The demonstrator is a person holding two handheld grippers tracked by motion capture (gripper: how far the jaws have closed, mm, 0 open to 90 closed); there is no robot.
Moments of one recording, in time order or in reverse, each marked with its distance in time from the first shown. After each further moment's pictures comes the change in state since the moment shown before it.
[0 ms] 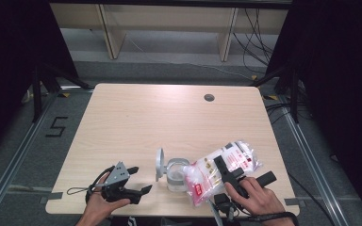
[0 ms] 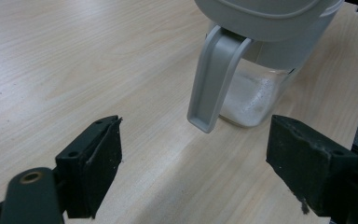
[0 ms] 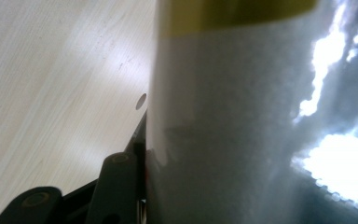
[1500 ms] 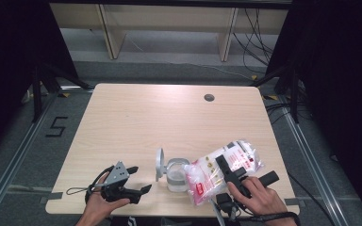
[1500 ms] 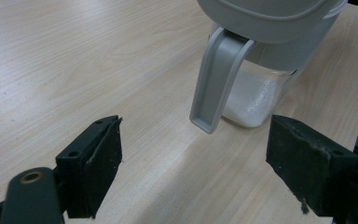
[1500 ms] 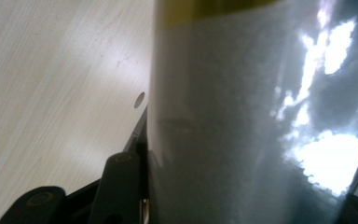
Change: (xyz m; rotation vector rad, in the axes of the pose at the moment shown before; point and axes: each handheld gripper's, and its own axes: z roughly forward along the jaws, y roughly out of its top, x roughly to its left) left arm 0.002 0.001 -0.001 -0.005 0.009 0.021; right arm 0.001 -0.005 -0.002 -0.004 -0.011 0.033
